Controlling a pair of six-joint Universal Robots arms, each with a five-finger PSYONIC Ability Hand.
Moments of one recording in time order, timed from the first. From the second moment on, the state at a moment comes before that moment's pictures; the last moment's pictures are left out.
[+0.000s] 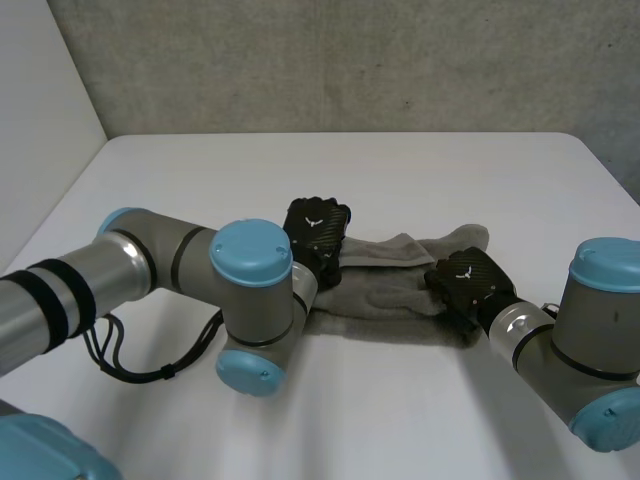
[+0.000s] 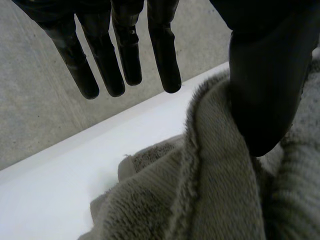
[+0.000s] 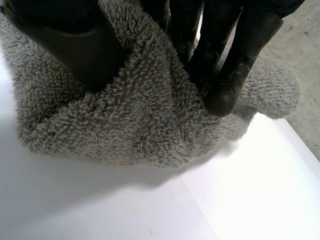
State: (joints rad) left arm 3.97 -2.49 -1.01 3.39 -1.70 3.23; right arm 1.88 -1.06 1.75 -0.30 1.31 2.47; left_hand 0.51 0.52 0.53 0.53 0.32; right_hand 1.28 1.28 1.26 1.34 1.13
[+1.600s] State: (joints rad) left arm 4.05 -2.75 -0.59 3.35 -1.60 3.23; right arm 1.82 -1.31 1.79 -0.21 1.29 2.69; left_hand 0.51 0.52 0.53 0.53 0.33; right_hand 0.24 0.26 0.24 0.25 0.06
